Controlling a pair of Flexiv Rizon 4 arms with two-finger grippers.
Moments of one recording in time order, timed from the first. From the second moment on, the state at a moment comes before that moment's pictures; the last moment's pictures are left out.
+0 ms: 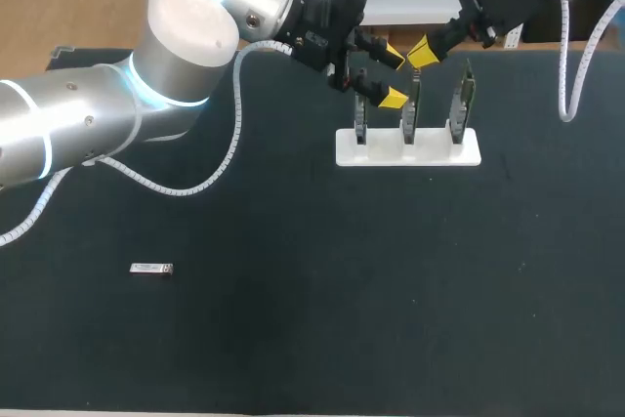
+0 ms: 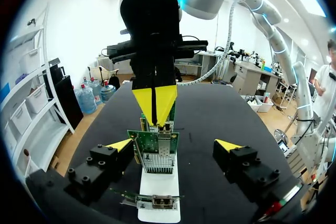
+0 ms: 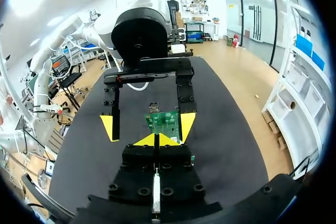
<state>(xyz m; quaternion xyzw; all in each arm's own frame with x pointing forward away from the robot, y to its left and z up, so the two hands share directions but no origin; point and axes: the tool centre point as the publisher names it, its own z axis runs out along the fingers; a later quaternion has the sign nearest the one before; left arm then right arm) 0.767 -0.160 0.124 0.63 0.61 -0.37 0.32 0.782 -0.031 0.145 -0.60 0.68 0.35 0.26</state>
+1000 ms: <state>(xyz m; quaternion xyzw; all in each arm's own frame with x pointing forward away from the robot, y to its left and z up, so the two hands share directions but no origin) 0.767 -0.160 0.124 0.63 0.61 -0.37 0.32 0.783 -0.030 0.140 -0.59 0.68 0.35 0.25</state>
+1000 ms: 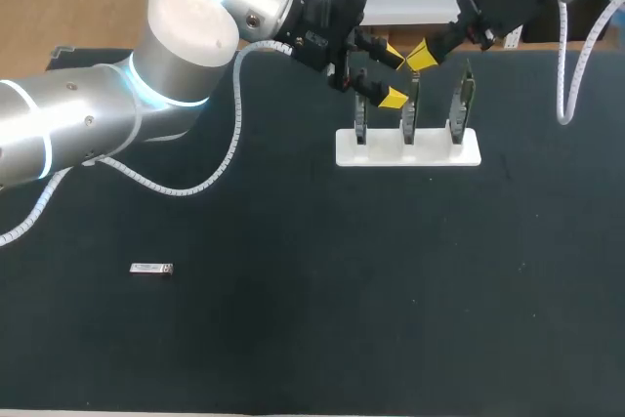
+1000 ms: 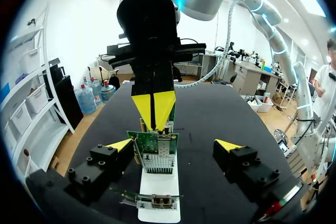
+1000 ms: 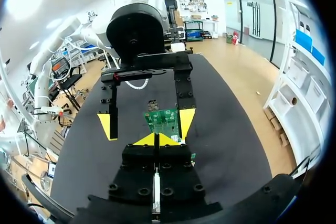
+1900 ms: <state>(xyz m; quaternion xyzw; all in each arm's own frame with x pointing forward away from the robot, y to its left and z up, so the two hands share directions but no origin) 0.767 -0.160 0.124 0.63 0.61 -0.37 0.32 0.795 -0.088 0.176 -0.59 0.66 0.34 0.31</state>
